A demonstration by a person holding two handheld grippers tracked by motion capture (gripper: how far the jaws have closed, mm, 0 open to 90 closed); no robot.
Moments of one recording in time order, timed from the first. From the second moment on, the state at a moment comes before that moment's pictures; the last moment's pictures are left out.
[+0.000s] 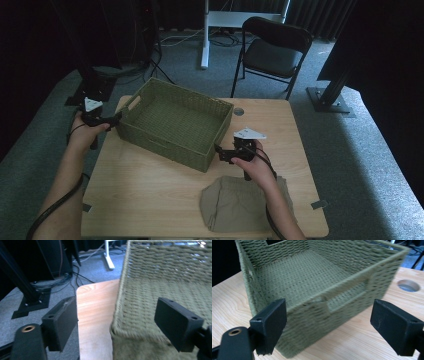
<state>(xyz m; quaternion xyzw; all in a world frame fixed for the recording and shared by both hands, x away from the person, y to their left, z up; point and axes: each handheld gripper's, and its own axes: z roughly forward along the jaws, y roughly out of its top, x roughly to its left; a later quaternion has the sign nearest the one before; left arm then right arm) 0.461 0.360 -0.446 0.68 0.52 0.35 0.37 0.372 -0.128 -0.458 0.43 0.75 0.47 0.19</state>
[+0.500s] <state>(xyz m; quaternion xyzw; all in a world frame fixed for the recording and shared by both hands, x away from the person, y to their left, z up) 0.480 0.354 -0.465 0.69 0.53 0.33 0.36 0.375 -0.109 -0.462 0.43 0.74 0.48 0.21</state>
